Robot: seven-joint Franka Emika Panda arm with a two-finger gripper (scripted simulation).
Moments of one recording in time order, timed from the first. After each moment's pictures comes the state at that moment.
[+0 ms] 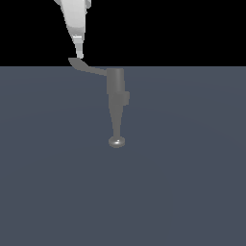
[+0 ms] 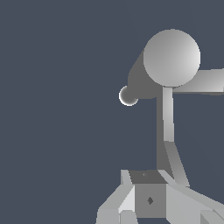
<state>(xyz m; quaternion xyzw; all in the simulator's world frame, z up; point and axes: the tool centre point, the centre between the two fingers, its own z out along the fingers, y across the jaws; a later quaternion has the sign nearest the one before) 0.010 0.126 0.317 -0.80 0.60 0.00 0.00</state>
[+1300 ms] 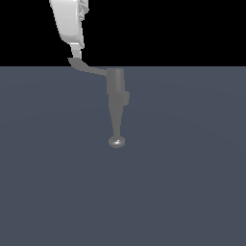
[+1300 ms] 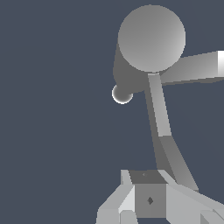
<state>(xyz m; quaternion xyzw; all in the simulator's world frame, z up) -0.007 0.128 0.301 -0.78 0.63 0.00 0.00</state>
